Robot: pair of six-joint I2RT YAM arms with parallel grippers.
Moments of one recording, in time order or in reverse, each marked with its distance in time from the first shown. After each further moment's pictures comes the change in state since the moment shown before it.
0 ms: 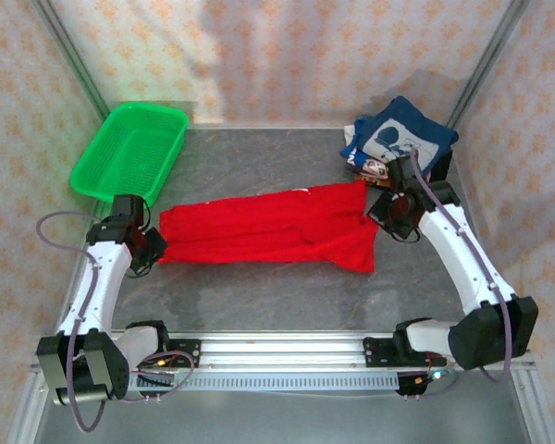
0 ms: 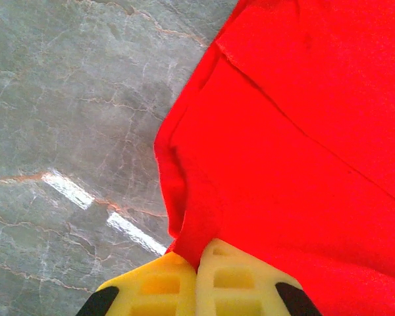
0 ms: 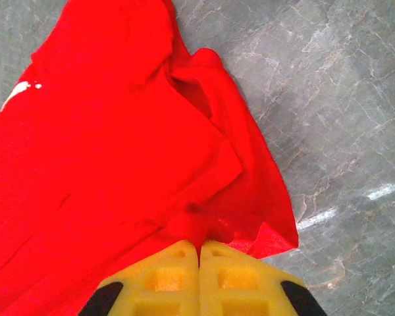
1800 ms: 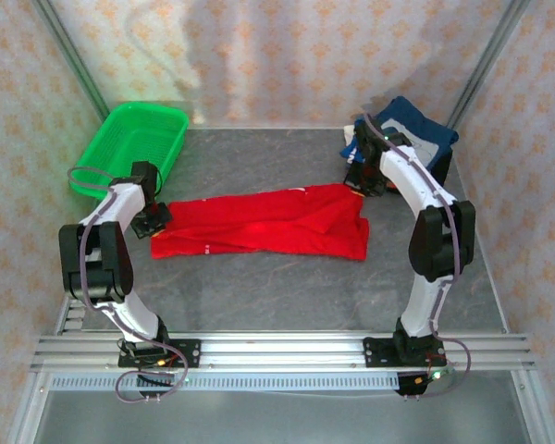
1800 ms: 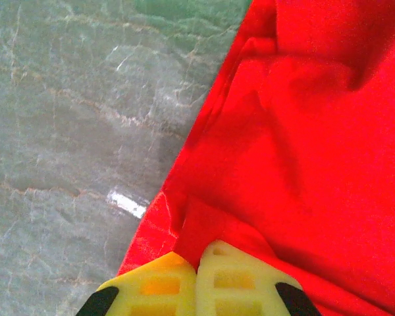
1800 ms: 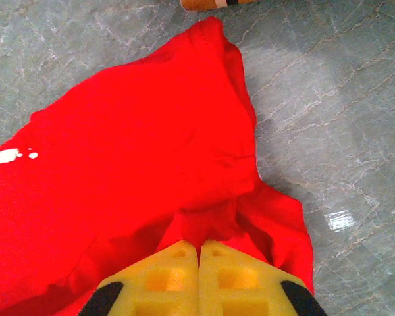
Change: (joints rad) left arm 0.002 0.604 0.311 0.145 -0.121 0.183; right arm 0.015 0.609 0.457 0.026 0.018 -0.194
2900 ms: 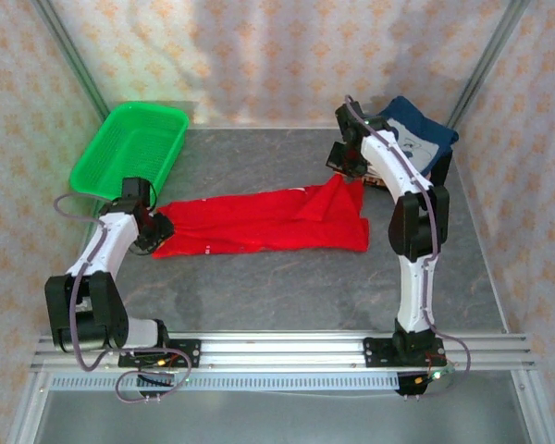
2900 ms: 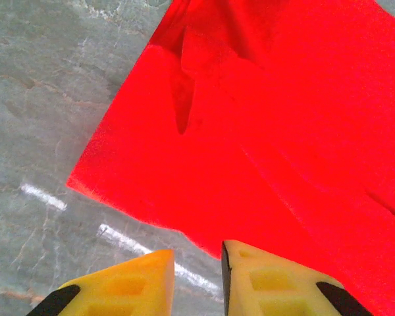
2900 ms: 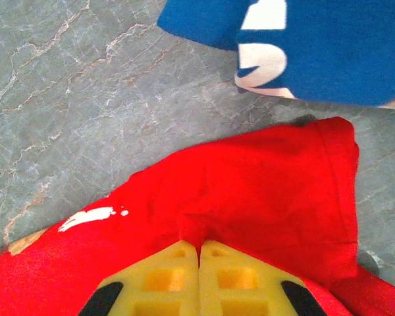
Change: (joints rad) left arm 0.000 -0.311 -0.236 0.075 0.187 -0.163; right arm 0.055 0.249 0.359 -0.020 -0.005 0.005
